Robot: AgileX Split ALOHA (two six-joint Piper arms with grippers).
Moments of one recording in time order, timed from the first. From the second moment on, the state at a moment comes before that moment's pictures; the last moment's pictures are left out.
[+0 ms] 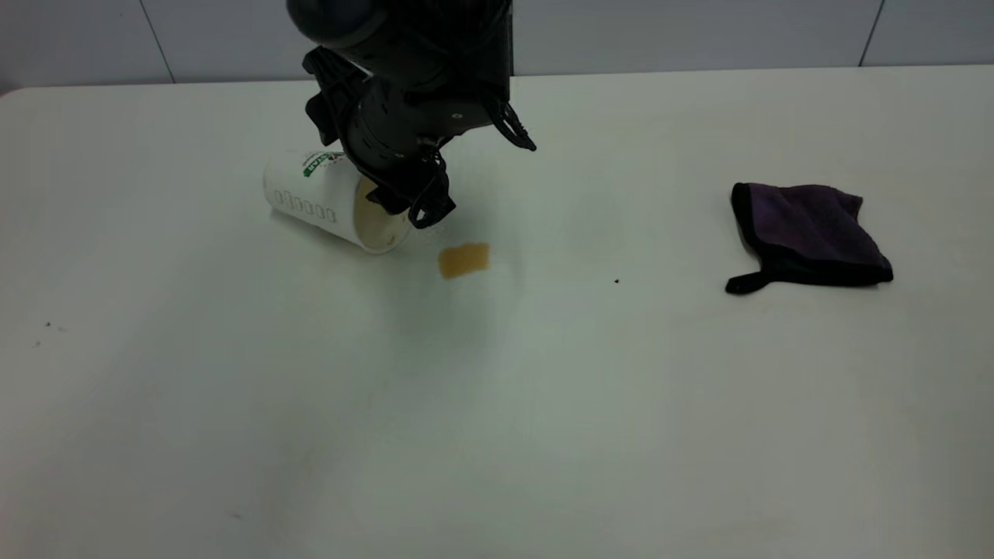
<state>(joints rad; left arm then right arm) -0.66 2.54 -1.69 1.12 0.77 -0.73 -0.03 -0.02 -0.47 0.00 1.12 -0.04</state>
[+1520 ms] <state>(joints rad) -0.14 2.32 -1.79 -0.27 0.72 0.31 -0.03 -0.02 -0.47 0.00 1.12 -0.04</state>
